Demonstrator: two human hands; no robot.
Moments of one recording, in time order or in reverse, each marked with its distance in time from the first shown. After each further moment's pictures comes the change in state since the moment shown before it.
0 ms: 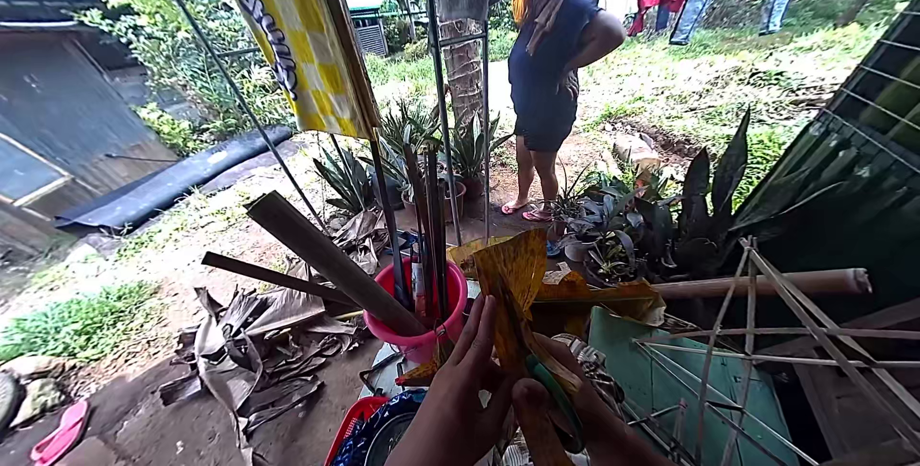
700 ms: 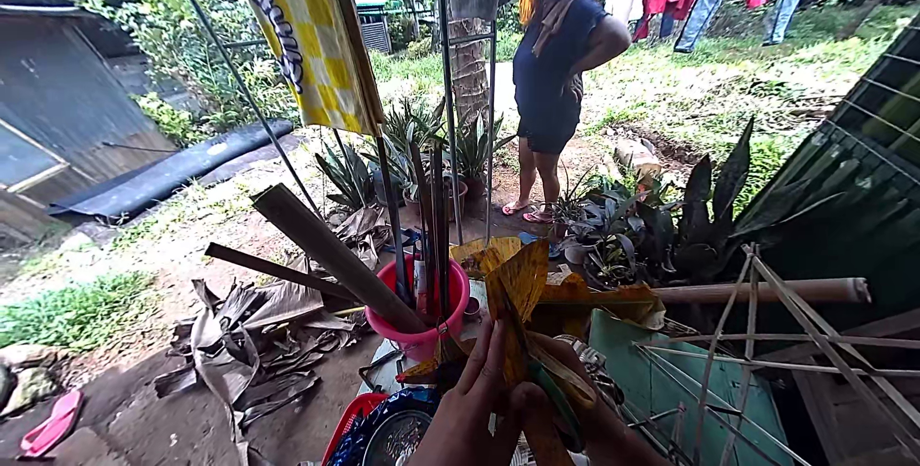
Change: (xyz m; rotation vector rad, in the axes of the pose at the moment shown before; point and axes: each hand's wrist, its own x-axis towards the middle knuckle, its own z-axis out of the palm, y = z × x) left_hand -0.023 0.009 0.009 0.090 0.059 0.025; right_hand 0.006 -0.006 0.008 -0.125 -0.003 -0.100
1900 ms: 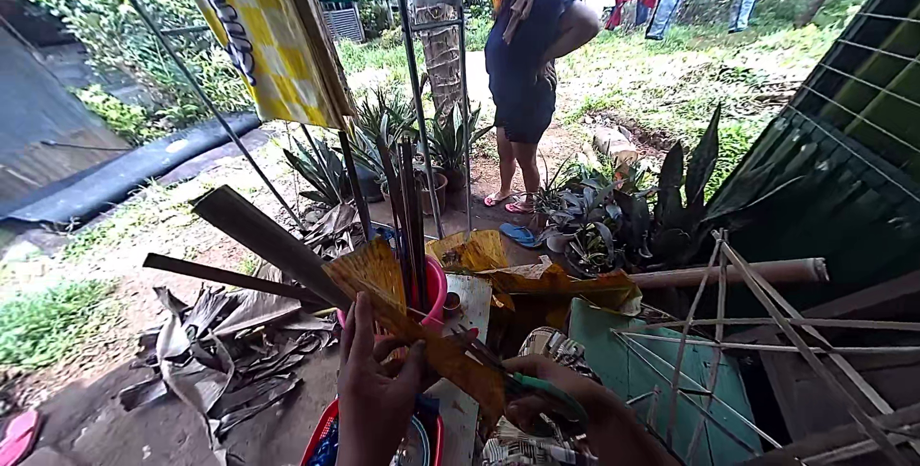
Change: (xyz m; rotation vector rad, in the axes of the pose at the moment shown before) left_hand 0.017 -0.034 -0.018 -0.026 0.586 -0.372; right_hand -0.022 0.033 -0.061 0.325 -0.408 0.719
